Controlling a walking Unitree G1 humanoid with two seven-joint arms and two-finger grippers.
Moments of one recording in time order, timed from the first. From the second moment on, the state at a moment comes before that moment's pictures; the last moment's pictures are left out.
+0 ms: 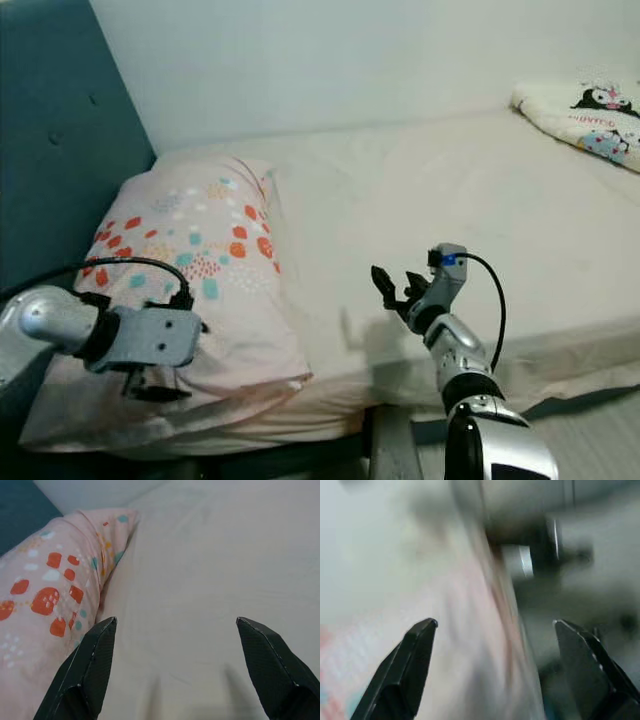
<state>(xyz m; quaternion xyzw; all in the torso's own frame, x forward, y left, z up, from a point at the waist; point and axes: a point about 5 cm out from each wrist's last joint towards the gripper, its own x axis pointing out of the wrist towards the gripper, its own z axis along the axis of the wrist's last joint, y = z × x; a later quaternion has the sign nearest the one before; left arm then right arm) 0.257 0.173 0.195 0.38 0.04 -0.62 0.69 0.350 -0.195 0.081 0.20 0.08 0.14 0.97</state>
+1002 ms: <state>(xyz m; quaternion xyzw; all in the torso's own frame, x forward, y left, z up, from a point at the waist) 0.329 0.176 0.117 -0.22 0.01 -0.11 0.97 0.351 -0.176 0.082 0.23 0.06 0.16 0.96</state>
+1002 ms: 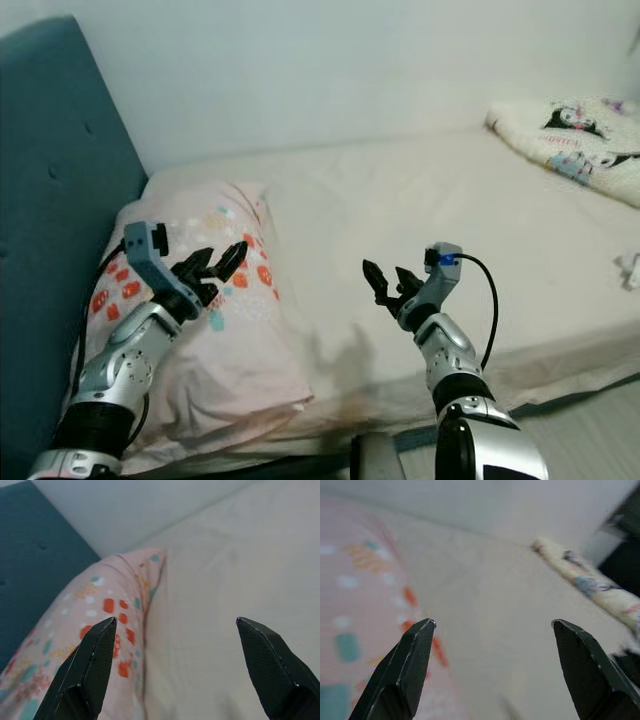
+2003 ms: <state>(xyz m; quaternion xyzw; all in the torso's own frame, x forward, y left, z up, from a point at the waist) 0.297 0.175 0.031 -0.13 0.14 -0.08 0.98 0.343 -0.180 0.066 0.21 0.10 0.14 0.96</state>
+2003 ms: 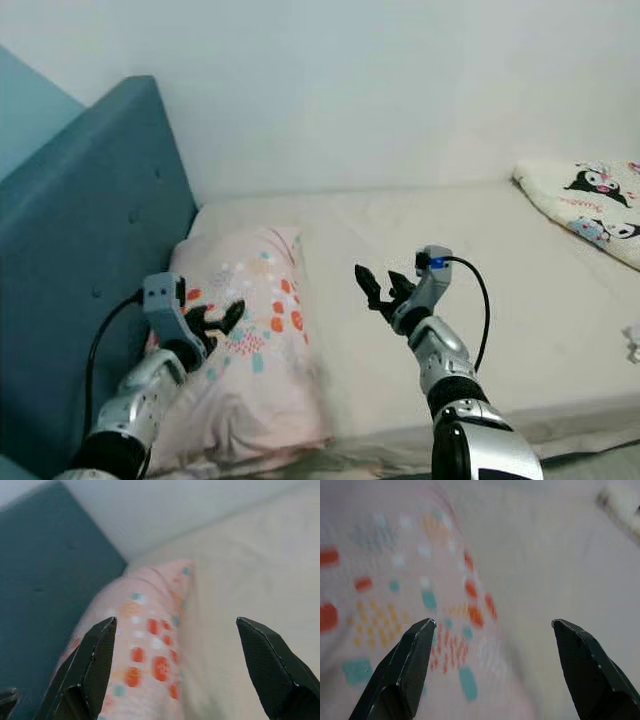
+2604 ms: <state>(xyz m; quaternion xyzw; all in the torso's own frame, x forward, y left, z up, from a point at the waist) 0.200 0.213 -0.067 -0.04 0.39 0.04 0.92 0.267 -0.214 -0.022 0.15 0.30 -0.01 0.94</state>
